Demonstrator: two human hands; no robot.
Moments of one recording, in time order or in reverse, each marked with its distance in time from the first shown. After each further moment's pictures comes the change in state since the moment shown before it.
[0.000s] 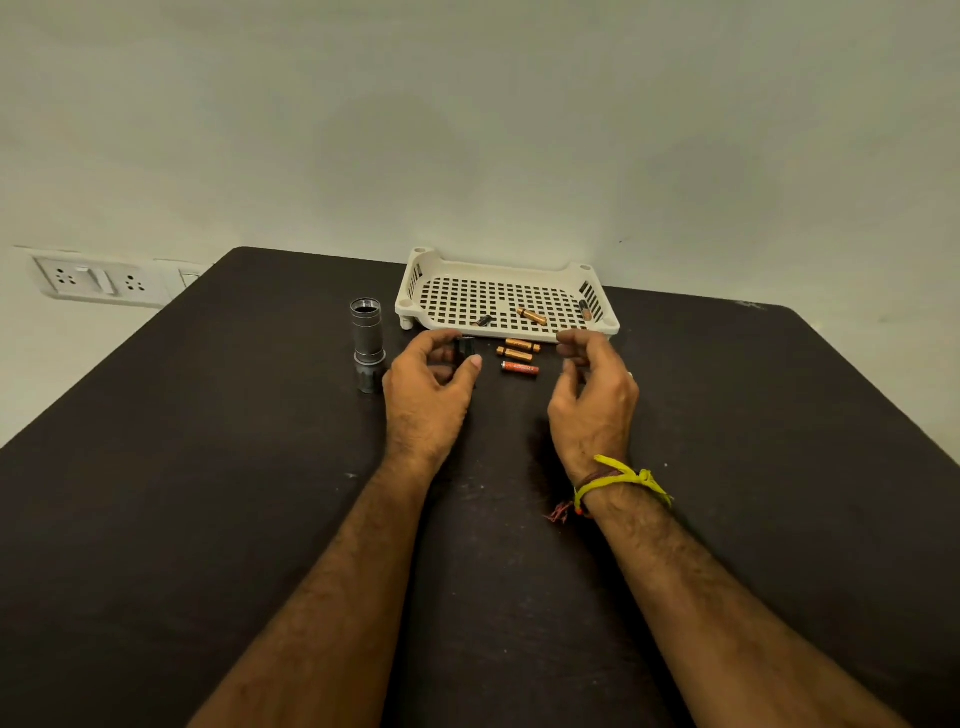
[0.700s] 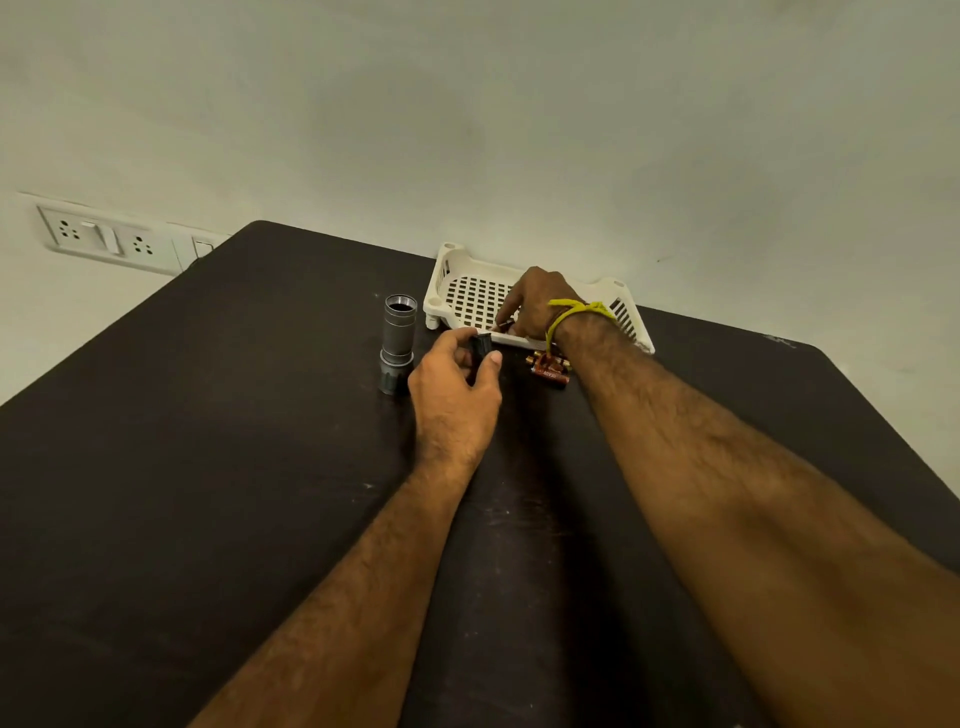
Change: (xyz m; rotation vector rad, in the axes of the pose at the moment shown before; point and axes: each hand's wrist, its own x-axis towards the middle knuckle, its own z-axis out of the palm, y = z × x) left_hand 0.009 0.003 0.008 0.032 0.139 -0.009; right_hand 0.129 -0.015 0.107 -0.637 -0.862 -0.066
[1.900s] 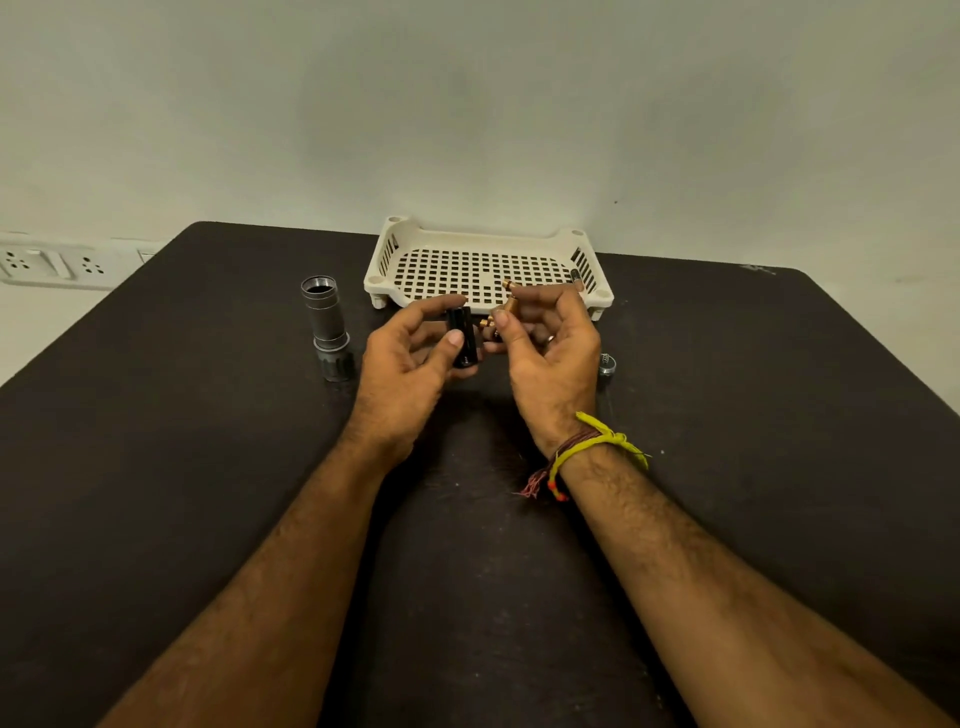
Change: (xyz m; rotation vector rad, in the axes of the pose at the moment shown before) left_hand -0.005 0.001 -0.008 -0.373 -0.479 -0.008; right_hand -0.131 0.021 0.053 1.238 0.714 -0.101
